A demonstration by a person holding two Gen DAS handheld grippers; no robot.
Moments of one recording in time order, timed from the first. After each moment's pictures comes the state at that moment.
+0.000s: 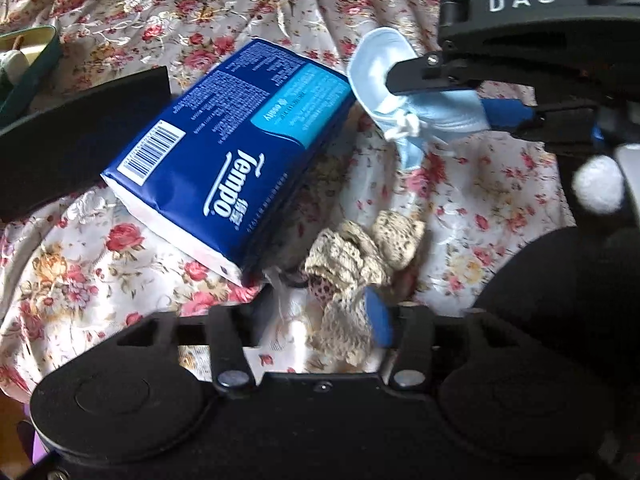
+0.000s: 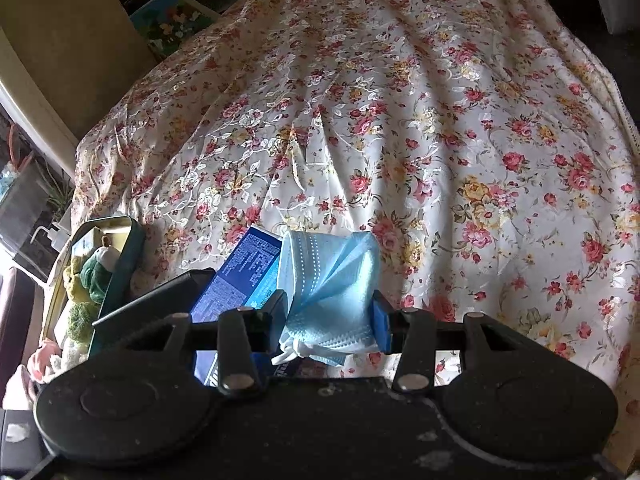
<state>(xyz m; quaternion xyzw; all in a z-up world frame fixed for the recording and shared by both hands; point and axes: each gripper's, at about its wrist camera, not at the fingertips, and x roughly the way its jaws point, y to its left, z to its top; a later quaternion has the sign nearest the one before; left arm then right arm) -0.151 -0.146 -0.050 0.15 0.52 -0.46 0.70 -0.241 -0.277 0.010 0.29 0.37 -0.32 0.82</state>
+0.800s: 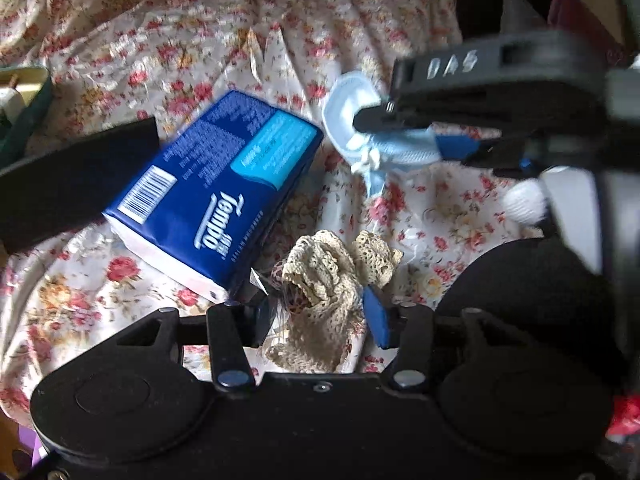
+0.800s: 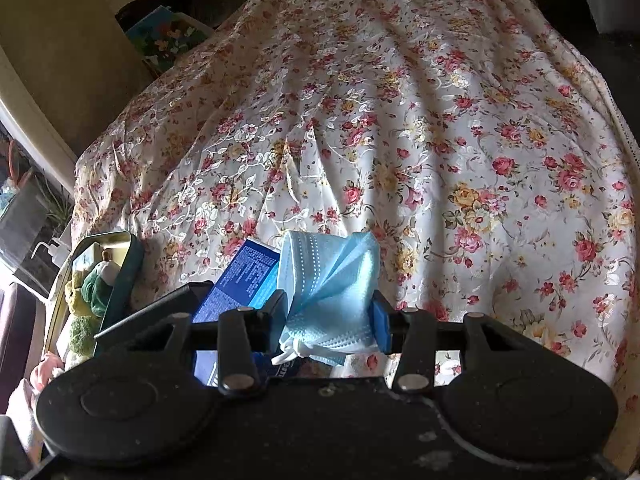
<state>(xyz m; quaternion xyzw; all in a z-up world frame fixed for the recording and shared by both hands) -0.155 -0.124 -0.020 0.12 0.48 -0.51 0.70 -0.249 -0.278 0.011 0.30 0.35 -0.33 0.83</state>
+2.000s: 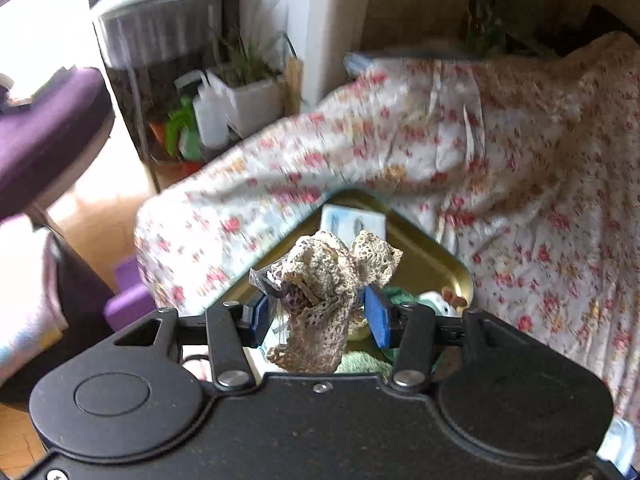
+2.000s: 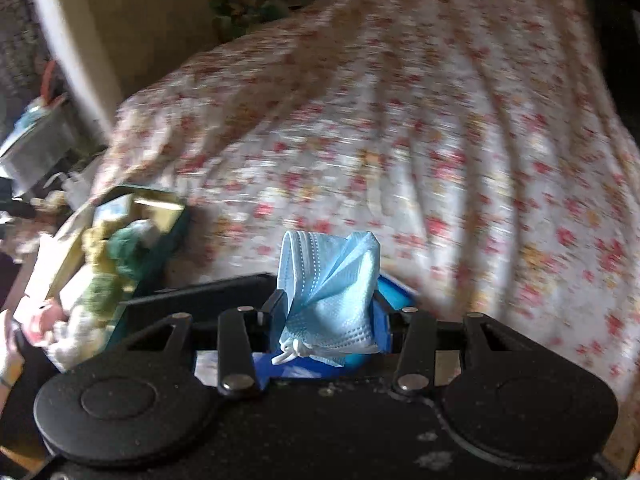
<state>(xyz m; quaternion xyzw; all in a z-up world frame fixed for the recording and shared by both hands) 0.121 0.012 0.064 0.00 0.48 -0.16 0.86 -0.164 -0.216 0.046 0.19 0.39 -0.24 0.87</state>
